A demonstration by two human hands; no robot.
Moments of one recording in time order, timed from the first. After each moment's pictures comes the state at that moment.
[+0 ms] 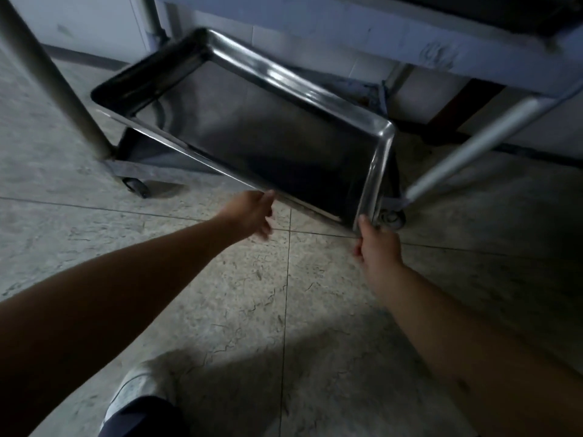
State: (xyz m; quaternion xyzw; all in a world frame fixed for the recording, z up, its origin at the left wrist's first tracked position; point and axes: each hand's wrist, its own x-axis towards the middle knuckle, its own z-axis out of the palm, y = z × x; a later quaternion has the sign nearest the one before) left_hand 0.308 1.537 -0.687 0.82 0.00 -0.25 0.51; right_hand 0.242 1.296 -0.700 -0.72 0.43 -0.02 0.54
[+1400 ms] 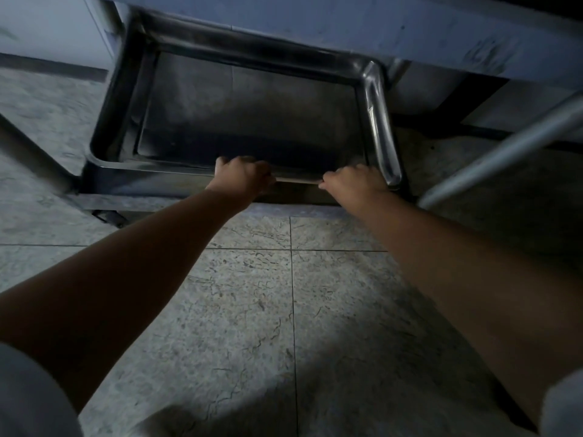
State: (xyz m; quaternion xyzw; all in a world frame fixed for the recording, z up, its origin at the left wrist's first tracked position) left_hand 0.446 1.534 -0.734 0.94 -0.26 -0.07 0.20; right_hand 0.409 1.291 -0.706 -0.97 -0.14 0.05 -0.17
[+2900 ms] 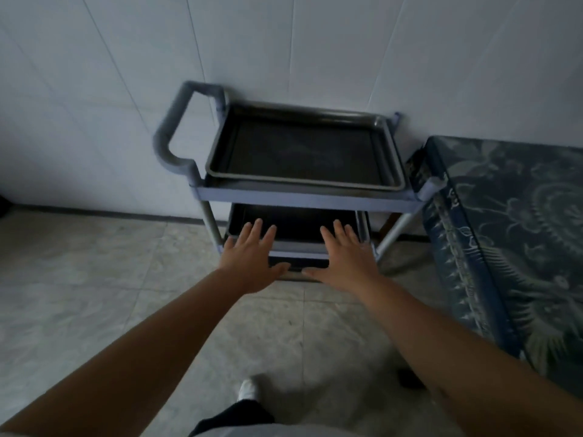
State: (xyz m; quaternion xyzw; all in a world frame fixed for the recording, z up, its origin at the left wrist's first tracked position) left_hand 0.186 1.638 0.028 0.98 -0.15 -0.11 0.04; right_hand 0.169 1.410 0.023 -0.99 -0.01 0.13 0.05
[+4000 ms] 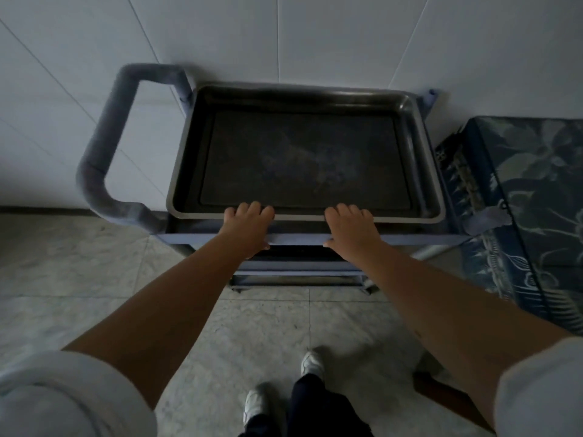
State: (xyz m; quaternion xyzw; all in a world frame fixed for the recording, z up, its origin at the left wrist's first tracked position) left_hand 0.444 1.602 -0.049 0.96 -0.21 -0.15 -0.06; right_hand 0.405 1.362 -0.045 -0.99 -0.09 0.09 -0.02
